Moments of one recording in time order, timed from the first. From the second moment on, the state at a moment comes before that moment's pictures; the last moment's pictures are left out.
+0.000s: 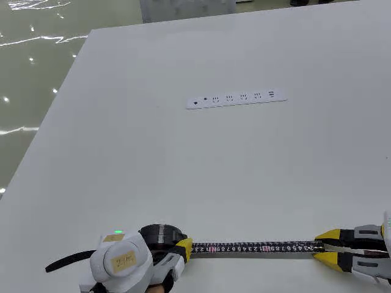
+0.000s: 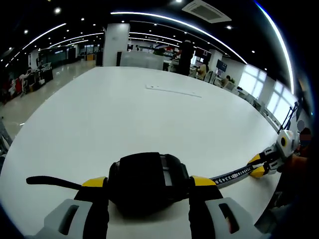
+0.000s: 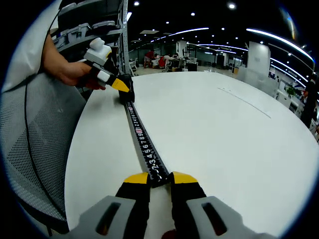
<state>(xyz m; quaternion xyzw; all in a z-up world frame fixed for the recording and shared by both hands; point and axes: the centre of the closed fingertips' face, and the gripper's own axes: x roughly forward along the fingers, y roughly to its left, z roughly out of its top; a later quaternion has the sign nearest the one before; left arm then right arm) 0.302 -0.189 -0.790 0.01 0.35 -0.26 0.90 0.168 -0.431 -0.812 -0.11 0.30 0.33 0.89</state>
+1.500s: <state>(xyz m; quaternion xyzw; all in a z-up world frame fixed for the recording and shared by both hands) 0.301 -0.188 -0.792 0.03 0.38 -0.26 0.89 0.184 -0.399 -0.808 -0.08 0.28 0.36 0.89</state>
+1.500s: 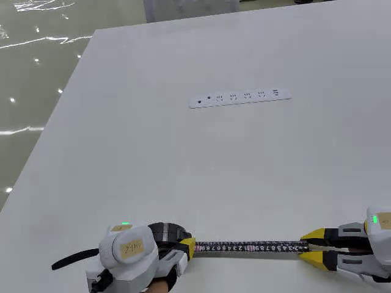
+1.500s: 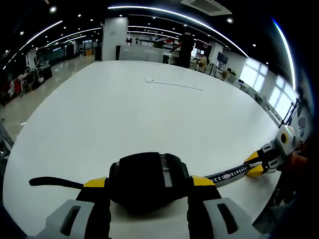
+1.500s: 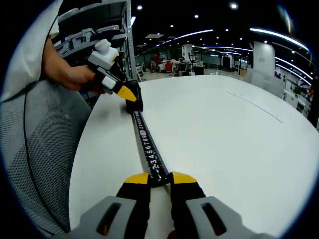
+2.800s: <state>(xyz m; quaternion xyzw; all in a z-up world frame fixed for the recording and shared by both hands) 0.301 -0.187 -0.791 0.01 0.39 -0.26 0.88 0.215 -0.347 -0.810 -0.04 0.25 0.41 0.88</state>
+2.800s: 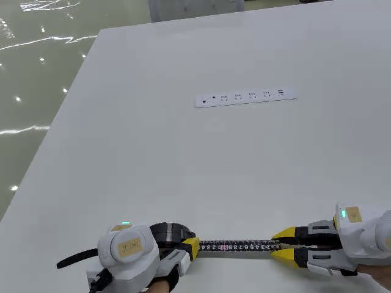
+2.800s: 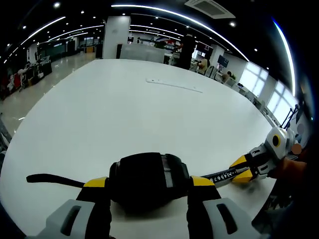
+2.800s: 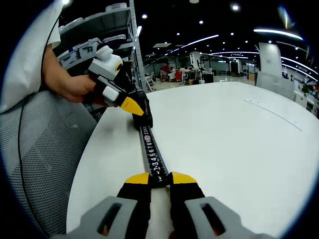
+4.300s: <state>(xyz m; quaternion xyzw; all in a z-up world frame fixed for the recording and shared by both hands) 0.301 -0.187 -0.790 -0.02 0.40 -0.26 0.88 0.264 -0.249 -0.807 -0.02 0.22 0.46 0.86</state>
